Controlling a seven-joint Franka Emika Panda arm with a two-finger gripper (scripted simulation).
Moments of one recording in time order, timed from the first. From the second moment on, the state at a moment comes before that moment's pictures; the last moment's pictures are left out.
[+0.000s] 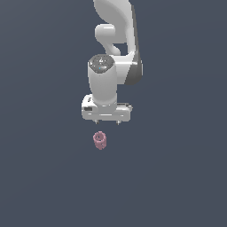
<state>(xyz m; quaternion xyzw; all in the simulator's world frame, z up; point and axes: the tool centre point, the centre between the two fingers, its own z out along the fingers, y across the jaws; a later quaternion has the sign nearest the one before) 0.004 -0.028 0.165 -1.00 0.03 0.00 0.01</state>
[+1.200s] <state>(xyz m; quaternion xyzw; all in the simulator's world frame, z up) 0.013 -0.038 0.154 -0.99 0.13 0.00 0.01</state>
